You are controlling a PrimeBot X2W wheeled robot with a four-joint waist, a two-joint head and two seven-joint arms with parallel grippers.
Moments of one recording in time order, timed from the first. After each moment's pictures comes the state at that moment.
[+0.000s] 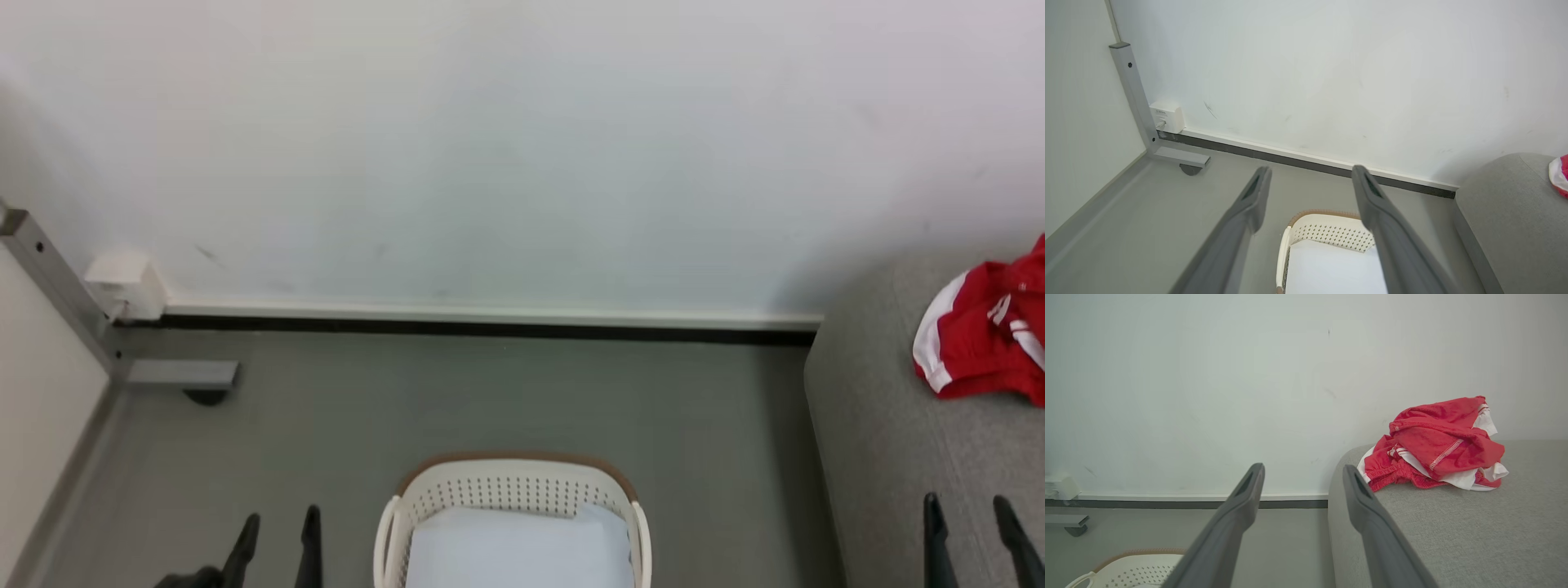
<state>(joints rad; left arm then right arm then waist) 0.01 0.15 -0.12 0.28 -0.35 0.03 -0.26 0.09 -0.07 -0.14 0.13 0.19 0.13 -0.26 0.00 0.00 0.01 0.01</state>
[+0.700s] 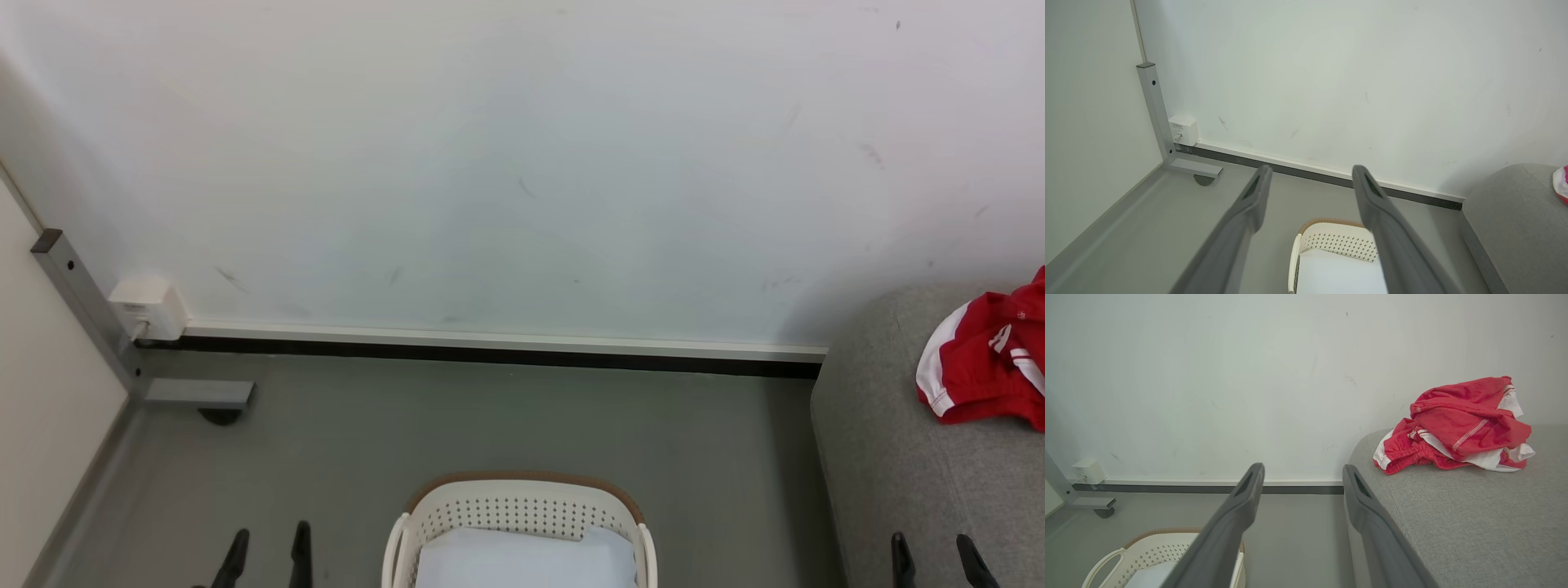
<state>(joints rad) 0.06 0.06 0.04 0.27 -0.21 -0.08 -0.26 0.14 -0.05 -0.10 0.19 0.19 0.13 -0.26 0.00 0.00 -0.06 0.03</state>
